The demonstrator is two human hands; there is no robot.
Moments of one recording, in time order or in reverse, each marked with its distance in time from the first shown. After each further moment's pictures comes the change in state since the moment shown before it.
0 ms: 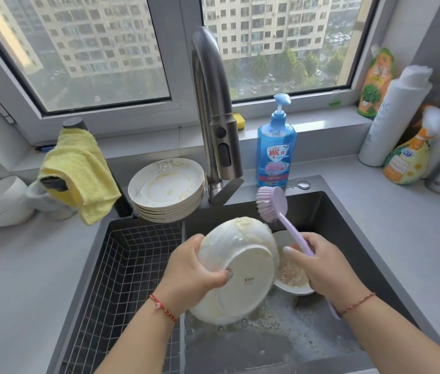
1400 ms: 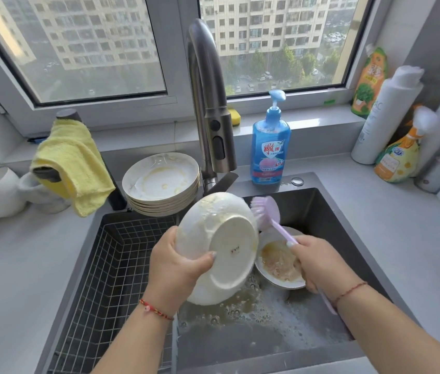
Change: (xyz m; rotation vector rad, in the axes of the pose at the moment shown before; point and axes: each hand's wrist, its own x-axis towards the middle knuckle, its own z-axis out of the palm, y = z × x) left_hand -0.012 0.000 0.007 -0.272 0.285 -0.005; right_hand -0.005 -0.013 -0.006 0.006 -0.018 0.249
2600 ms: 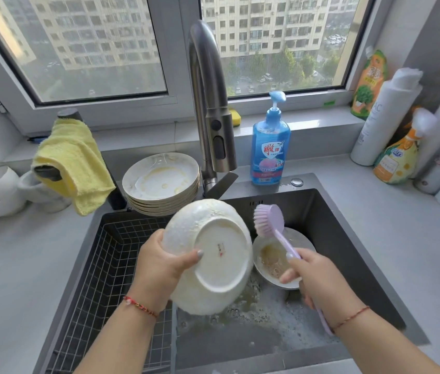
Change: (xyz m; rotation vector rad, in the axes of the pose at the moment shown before) left_hand 0.005 0.001 -0.018 -0.065 -0.025 -0.195; right_hand -0.008 0.029 0.006 0.112 -0.047 -0.019
